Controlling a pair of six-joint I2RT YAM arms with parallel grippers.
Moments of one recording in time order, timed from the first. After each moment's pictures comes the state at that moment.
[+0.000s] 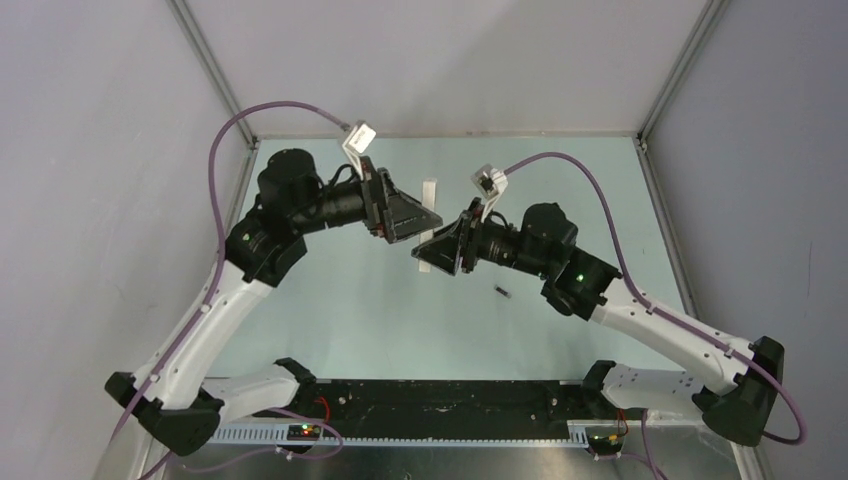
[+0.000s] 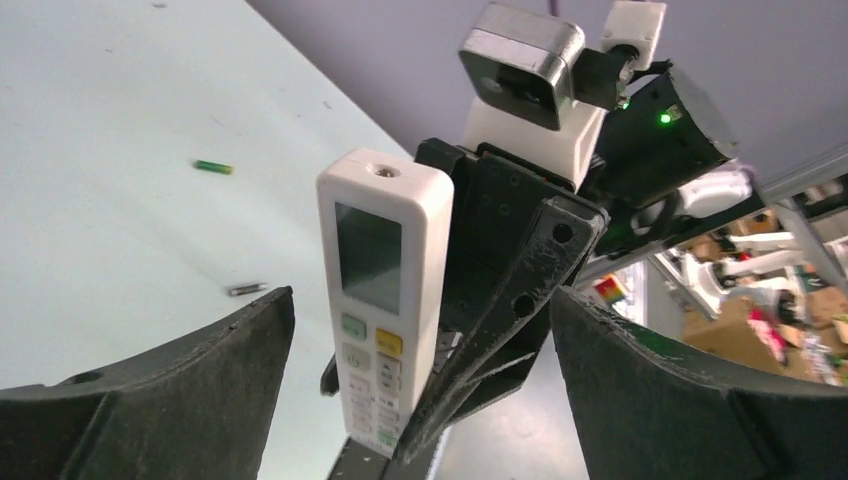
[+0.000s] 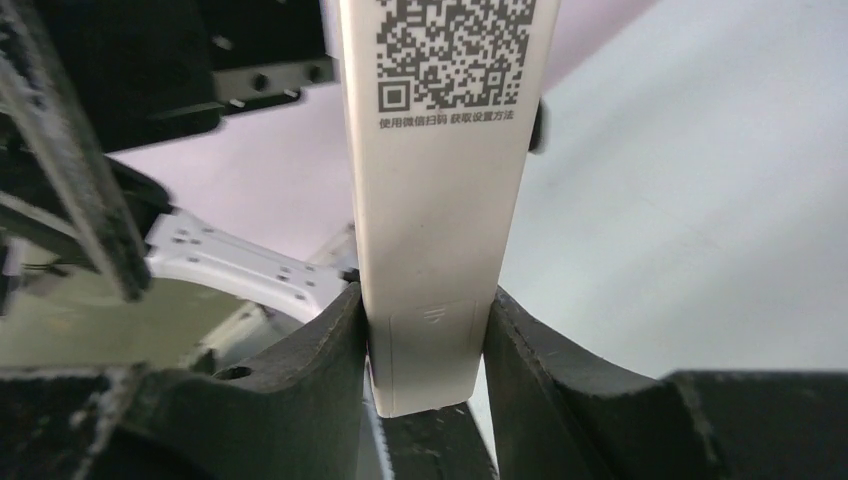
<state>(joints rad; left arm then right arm) -0.59 1.12 1.38 -0.38 0.64 -0.59 0.87 1.11 1.02 0.13 -0.36 0.62</state>
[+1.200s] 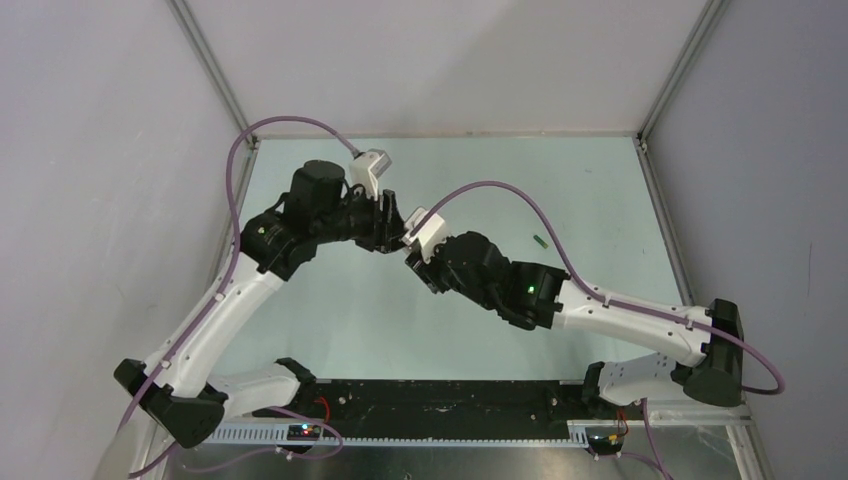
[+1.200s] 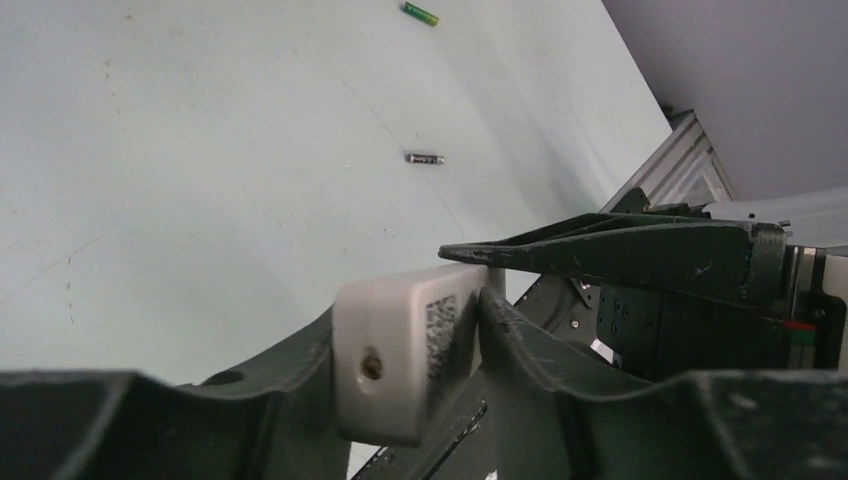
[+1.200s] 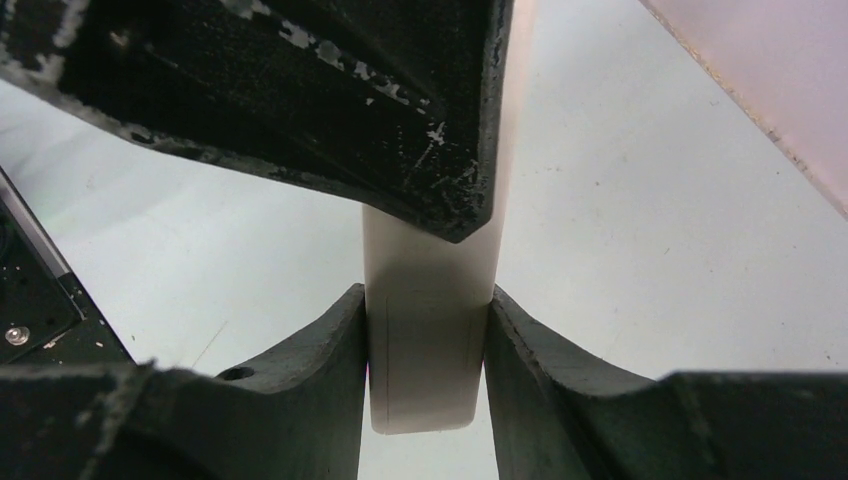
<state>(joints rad) -0.58 1.14 1.33 -0.74 0.33 -0.33 1.19 1.29 1.18 -0.26 0.37 -0.05</state>
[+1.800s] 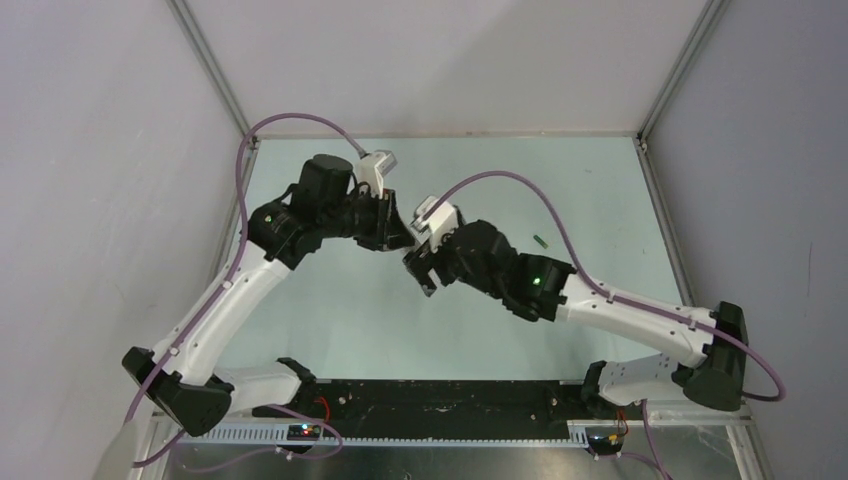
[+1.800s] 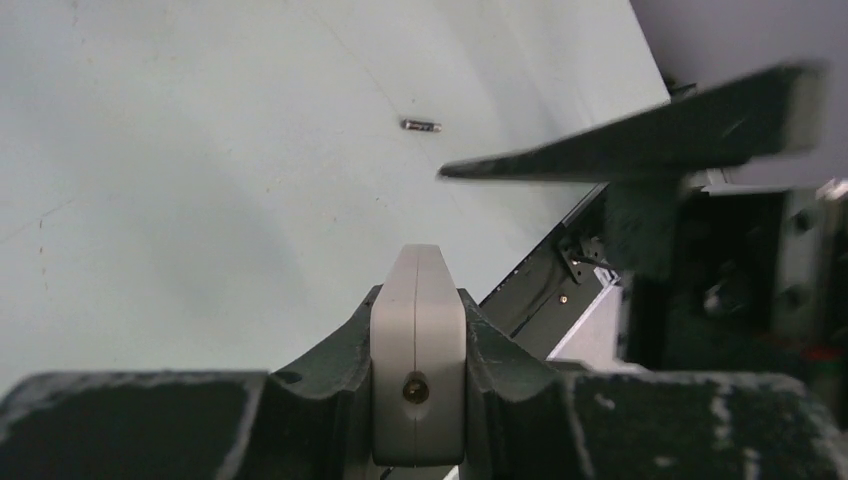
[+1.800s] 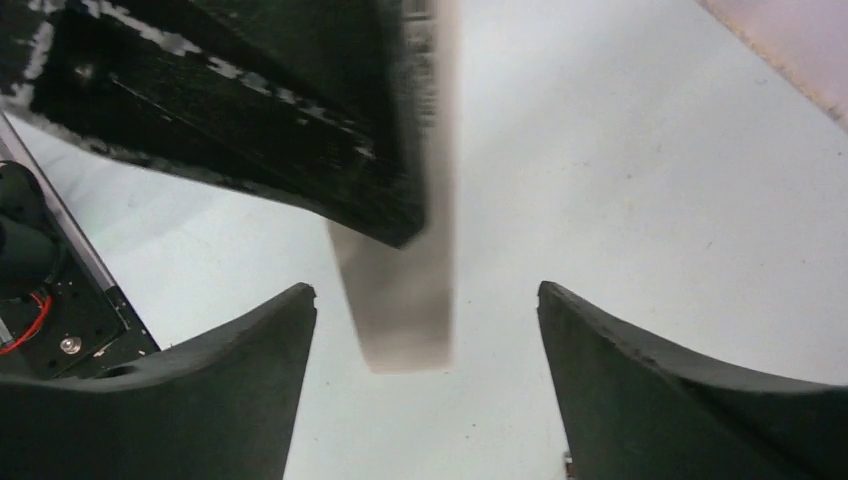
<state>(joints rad) -0.58 1.19 1.38 -0.82 0.38 -0.34 1.14 1.30 1.18 -0.26 0.29 0.00</state>
